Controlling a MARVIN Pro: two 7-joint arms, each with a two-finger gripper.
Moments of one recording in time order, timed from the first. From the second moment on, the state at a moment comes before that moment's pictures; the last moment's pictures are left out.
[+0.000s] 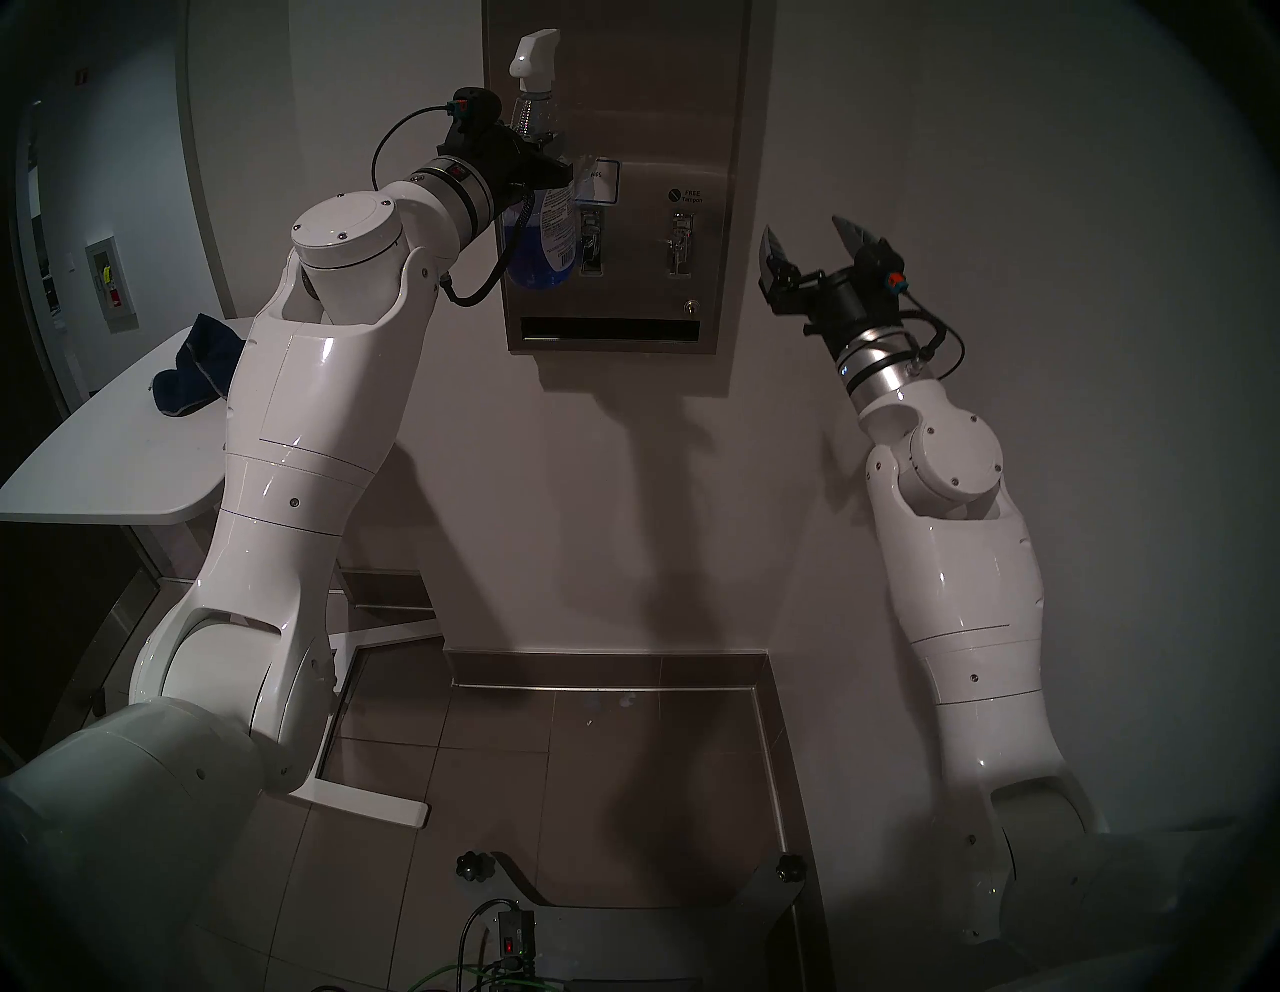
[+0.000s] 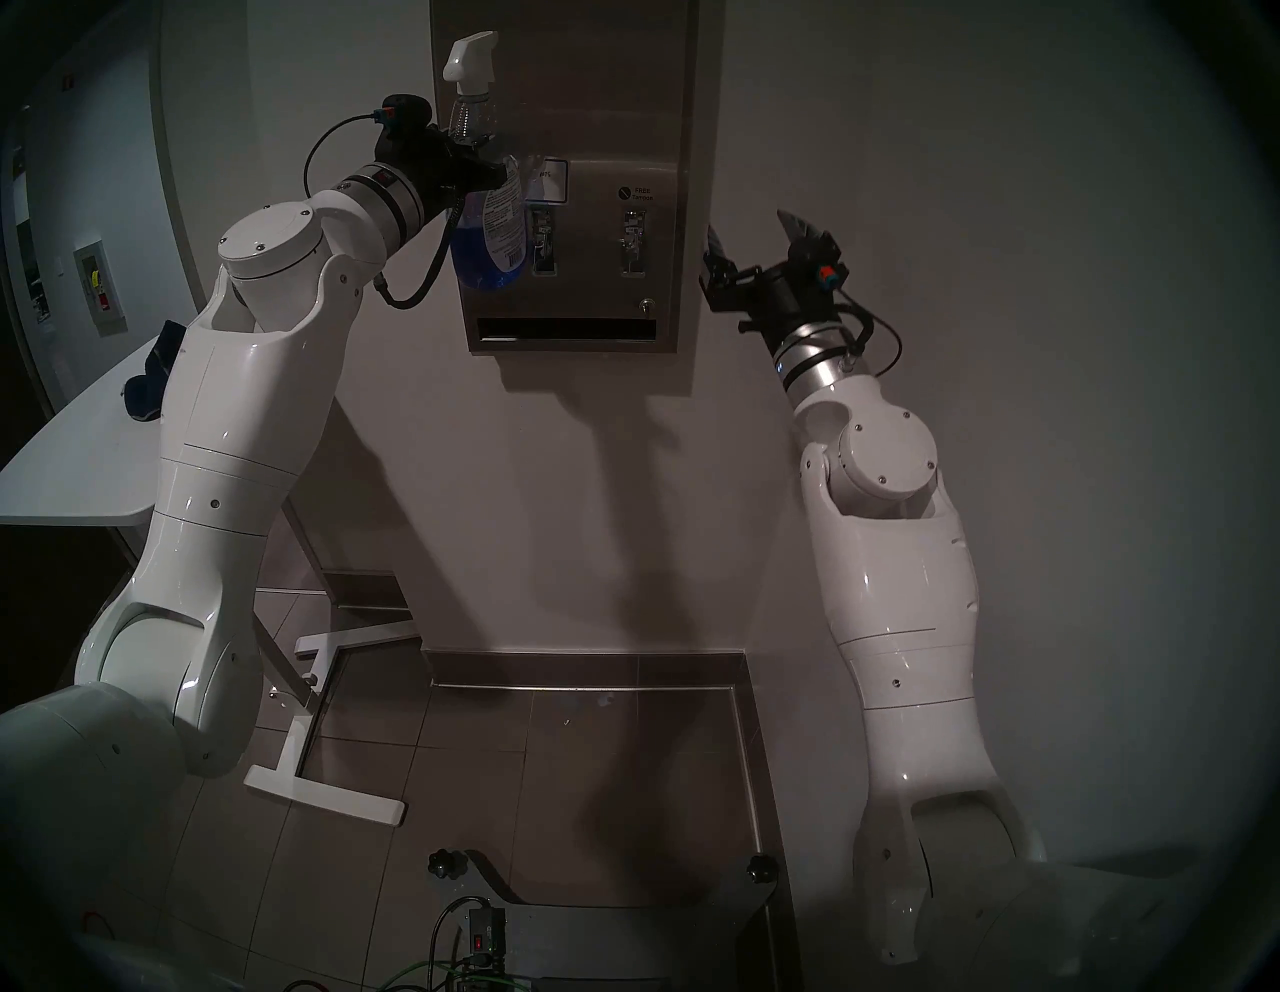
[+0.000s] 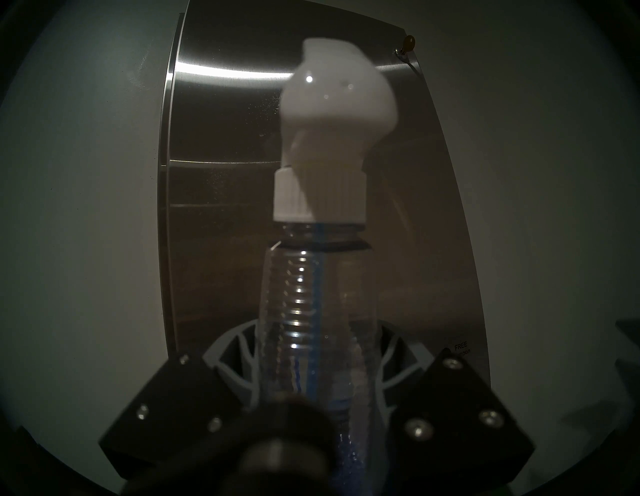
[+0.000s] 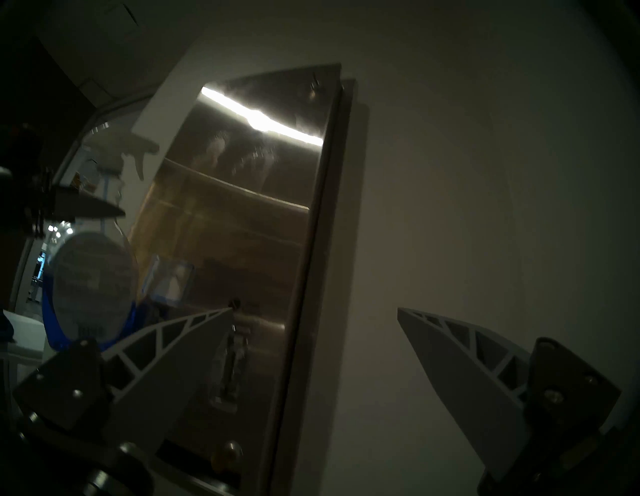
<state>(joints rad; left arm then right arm) 0.71 -1.28 -1.37 -1.52 -0.34 0.38 -0.19 -1.11 -1.40 1.53 -1.65 0.17 -0.11 0.27</state>
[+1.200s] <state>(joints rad) 0.68 -1.30 -1.37 -1.49 -0.31 0.40 -0.23 -0.85 -1.50 1.41 -1.62 0.28 0.16 0.50</state>
